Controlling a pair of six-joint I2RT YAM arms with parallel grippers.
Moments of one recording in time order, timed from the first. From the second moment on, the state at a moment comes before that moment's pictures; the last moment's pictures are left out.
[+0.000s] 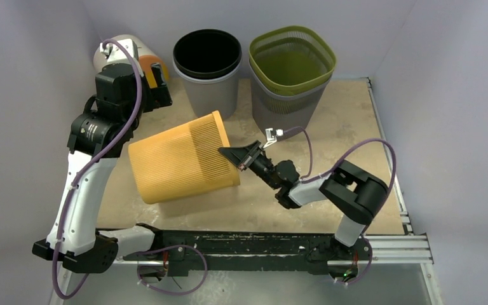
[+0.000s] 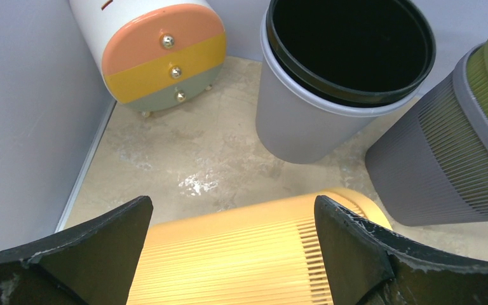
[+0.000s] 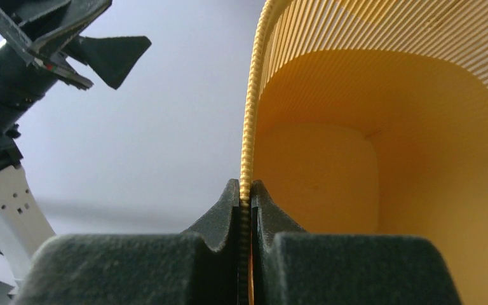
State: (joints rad) left arm -0.34 1.21 1.79 -0.94 -0.45 -0.28; right arm 0.92 1.69 0.55 1.44 0.05 1.21
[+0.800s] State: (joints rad) left arm -0.34 1.27 1.85 -0.96 -0.46 -0.28; right arm 0.51 1.72 0.40 1.53 -0.13 1.58
